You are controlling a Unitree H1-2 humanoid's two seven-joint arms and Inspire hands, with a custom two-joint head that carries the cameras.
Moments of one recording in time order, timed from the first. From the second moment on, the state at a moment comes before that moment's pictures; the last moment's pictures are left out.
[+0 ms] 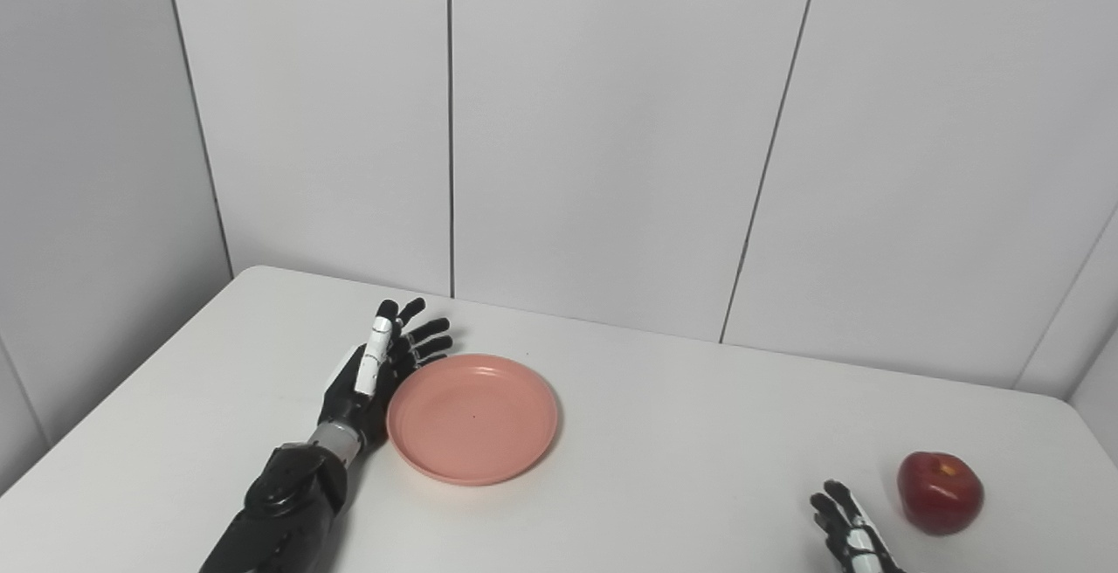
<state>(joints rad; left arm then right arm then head) -0.55 0.11 0.13 0.76 -0.27 -0.15 -0.20 0.01 -0.24 -0.05 -0.03 0.18 0.02 0.18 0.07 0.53</state>
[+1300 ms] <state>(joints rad) -0.50 -0.09 0.06 0.60 -0.03 -0.05 0.12 0.04 -0.20 0.01 -0.13 0.14 0.11 0.14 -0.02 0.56</state>
